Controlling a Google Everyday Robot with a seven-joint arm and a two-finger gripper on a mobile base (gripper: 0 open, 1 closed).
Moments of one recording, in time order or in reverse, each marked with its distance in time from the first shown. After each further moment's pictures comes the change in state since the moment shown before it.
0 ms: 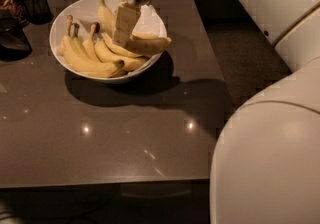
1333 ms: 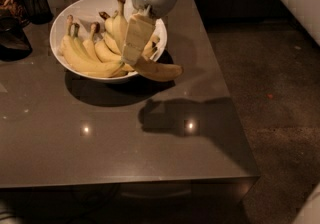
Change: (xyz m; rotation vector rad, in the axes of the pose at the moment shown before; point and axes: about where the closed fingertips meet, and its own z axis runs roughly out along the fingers) arm 0.026 0.072 -0.018 -0.084 0.017 0.105
